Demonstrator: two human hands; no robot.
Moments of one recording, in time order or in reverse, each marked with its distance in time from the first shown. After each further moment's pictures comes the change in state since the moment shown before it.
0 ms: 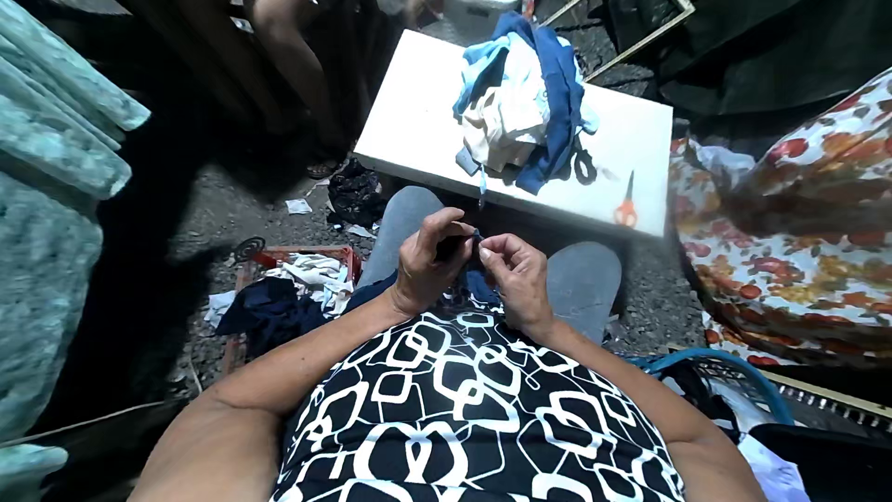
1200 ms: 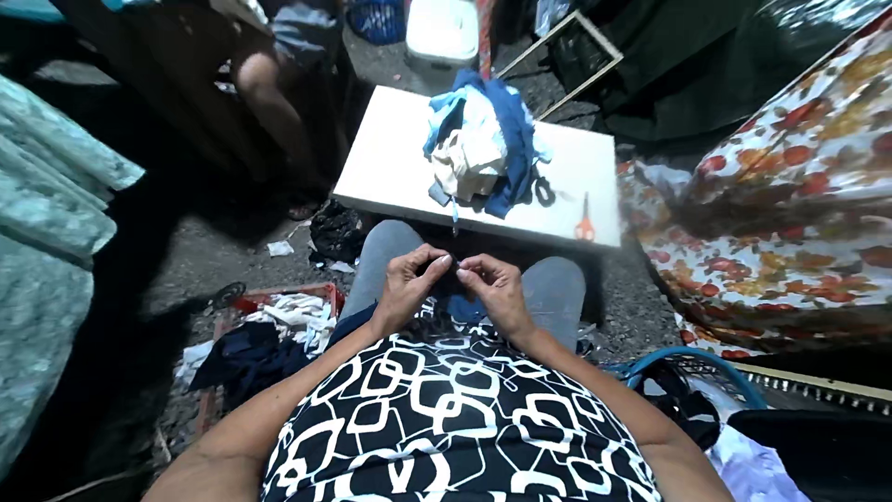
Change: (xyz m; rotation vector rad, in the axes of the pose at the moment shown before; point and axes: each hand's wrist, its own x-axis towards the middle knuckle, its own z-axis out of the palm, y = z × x) left_hand 0.009 0.002 -0.004 -0.434 -0.240 -0.450; right_hand 0.010 0.003 -0.016 0.011 0.020 -0.073
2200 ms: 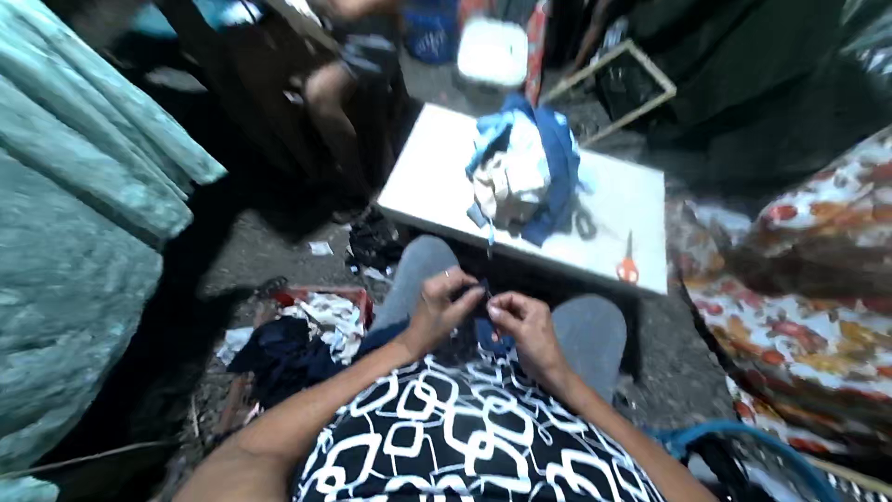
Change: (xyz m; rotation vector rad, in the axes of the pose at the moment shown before) left_hand -0.001 -0.021 0.001 0.235 0.120 0.139; right_hand 0.000 0.007 -0.001 0.103 -0.084 0.300
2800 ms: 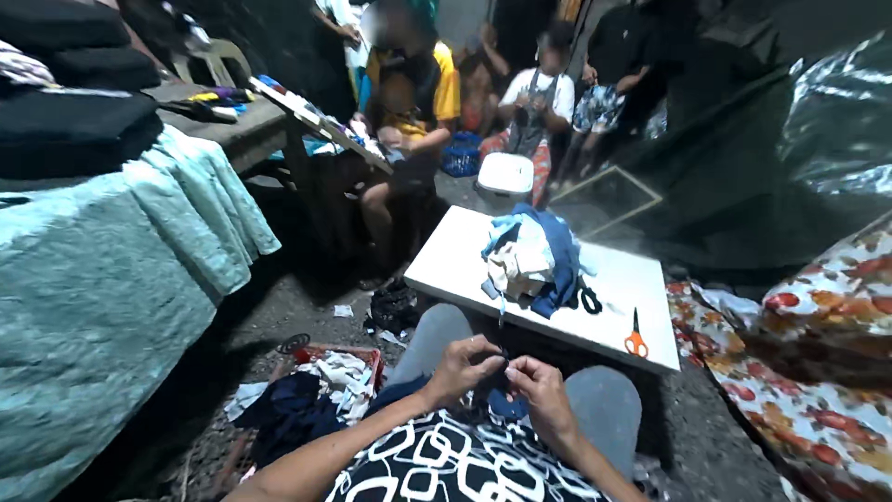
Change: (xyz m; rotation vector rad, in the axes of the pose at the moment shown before) left_hand 0.015 0.009 0.001 -0.172 -0.076 0.012; right_hand 0.004 -0.007 0.001 0.094 0.028 -0.077
